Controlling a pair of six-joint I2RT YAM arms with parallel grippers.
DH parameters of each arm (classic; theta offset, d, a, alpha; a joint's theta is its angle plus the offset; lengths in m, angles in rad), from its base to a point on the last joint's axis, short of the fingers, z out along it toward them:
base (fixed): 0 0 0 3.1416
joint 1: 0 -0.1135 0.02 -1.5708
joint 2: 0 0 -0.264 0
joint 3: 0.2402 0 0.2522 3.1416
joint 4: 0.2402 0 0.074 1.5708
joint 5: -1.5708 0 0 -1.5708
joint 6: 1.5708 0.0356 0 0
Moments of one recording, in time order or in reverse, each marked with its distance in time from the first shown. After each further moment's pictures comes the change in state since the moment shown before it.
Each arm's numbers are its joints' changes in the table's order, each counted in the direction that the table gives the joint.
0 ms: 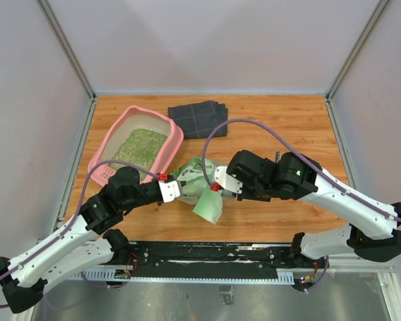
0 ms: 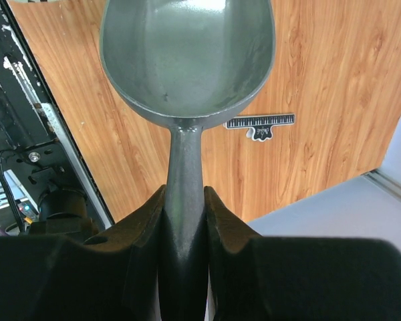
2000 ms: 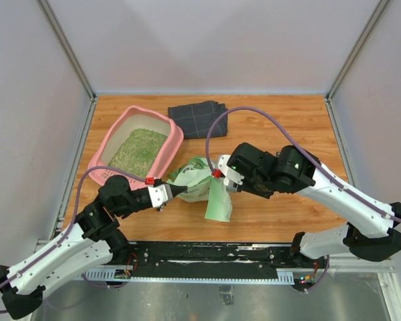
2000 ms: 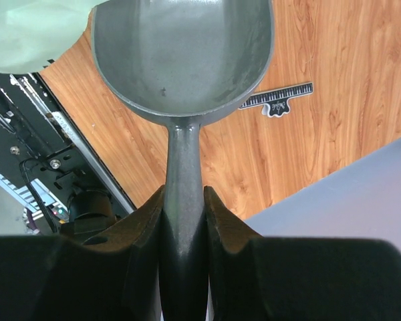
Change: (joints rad) left arm -0.002 0.123 -0.095 -0.132 -0.101 -0.141; right arm 0.067 -0.032 0.040 0.039 -0.015 0.144
